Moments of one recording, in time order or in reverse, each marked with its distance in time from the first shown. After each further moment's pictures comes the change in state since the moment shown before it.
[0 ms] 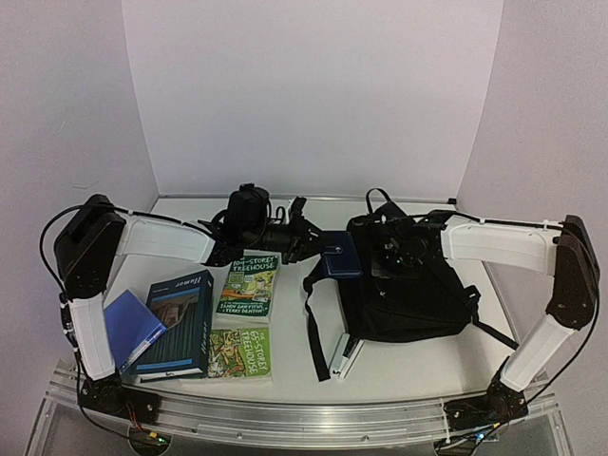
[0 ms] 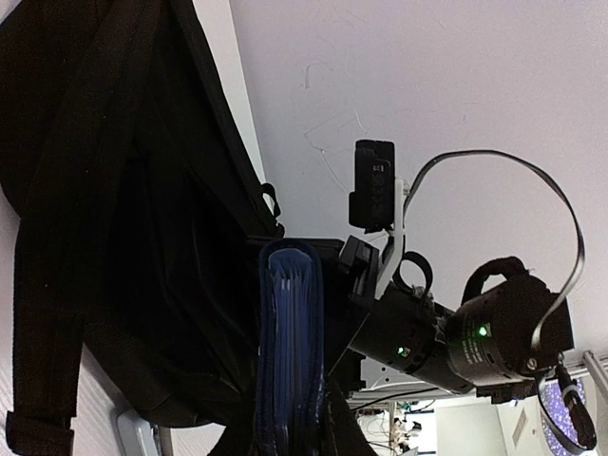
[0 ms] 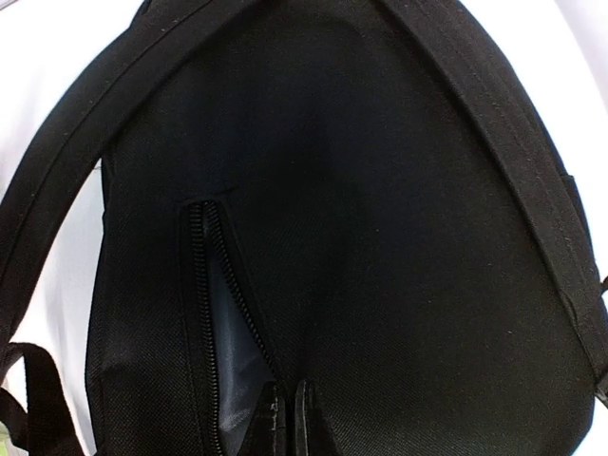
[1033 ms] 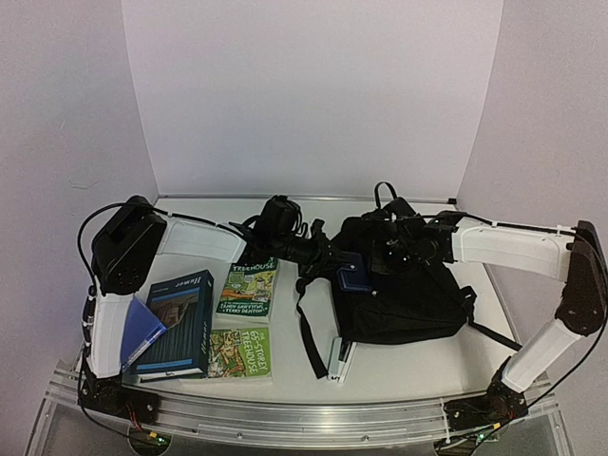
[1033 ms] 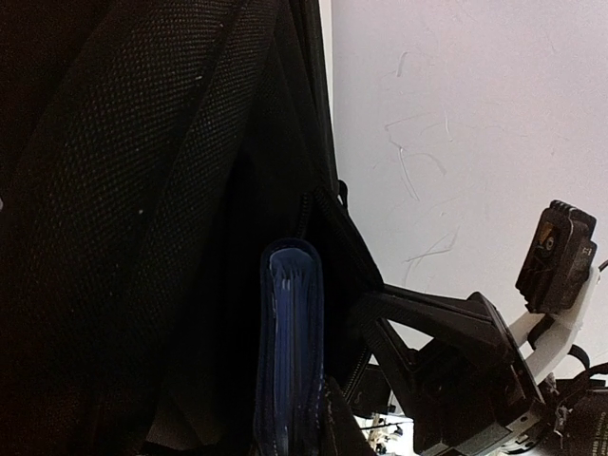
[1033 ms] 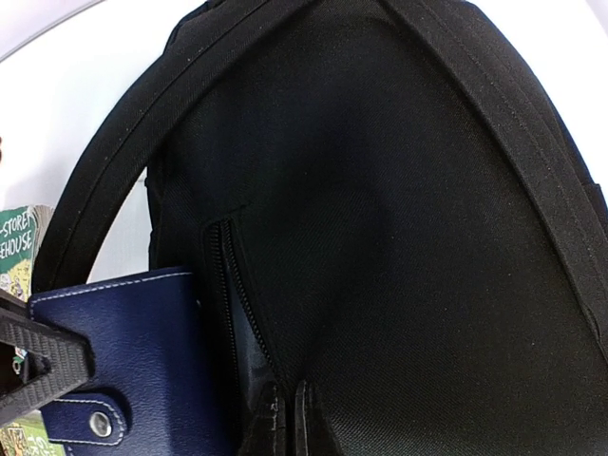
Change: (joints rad) left arm -0.039 0.244 0.240 -0.198 -0.013 -0.059; right arm 0.000 -0.069 -0.040 0.088 -0.071 0.024
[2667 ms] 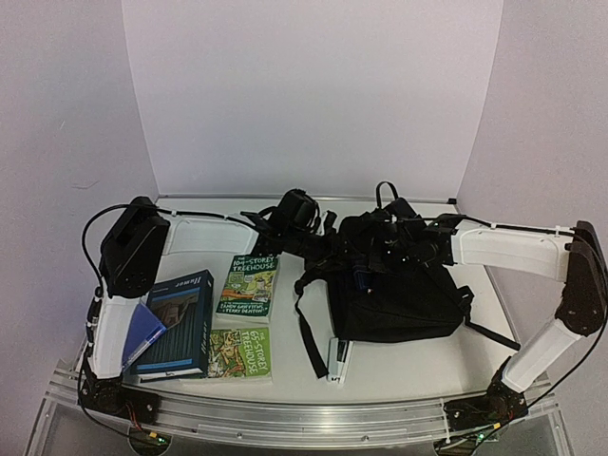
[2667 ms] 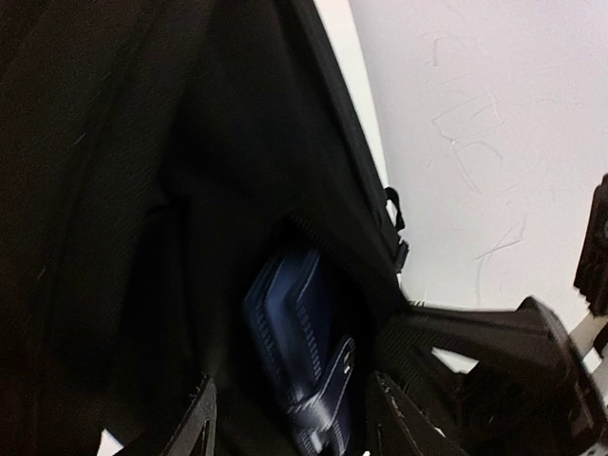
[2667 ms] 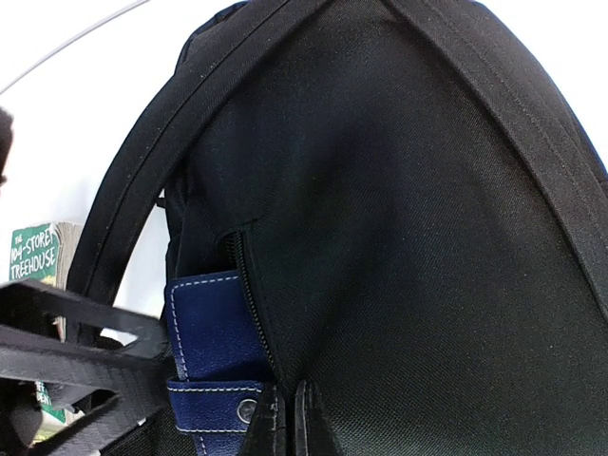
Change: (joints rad) left arm -0.043 0.048 0.193 -0.276 -0.143 0.272; right arm -0.002 0.000 -0.023 0.076 -0.019 0.038
